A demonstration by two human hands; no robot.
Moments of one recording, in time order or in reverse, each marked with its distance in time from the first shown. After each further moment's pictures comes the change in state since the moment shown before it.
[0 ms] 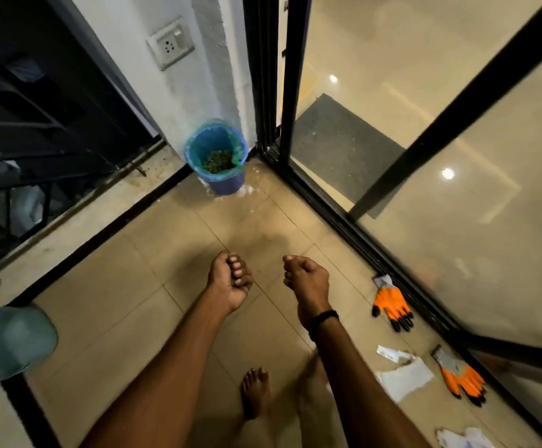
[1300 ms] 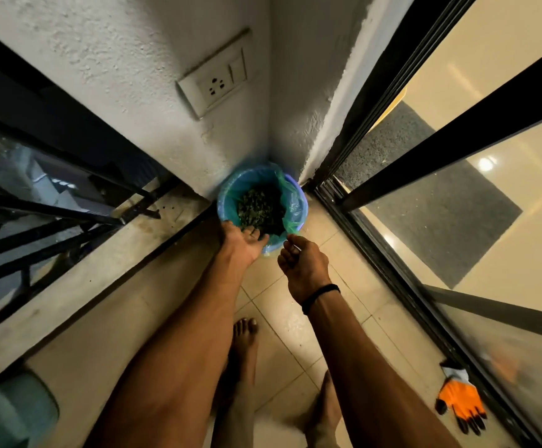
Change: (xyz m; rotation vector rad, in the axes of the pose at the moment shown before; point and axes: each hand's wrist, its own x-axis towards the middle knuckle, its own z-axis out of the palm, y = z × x) left_hand 0.306 0.331 0.115 -0.205 0.220 0.045; right_hand 0.311 -0.123 0.315 0.422 0.046 0.476
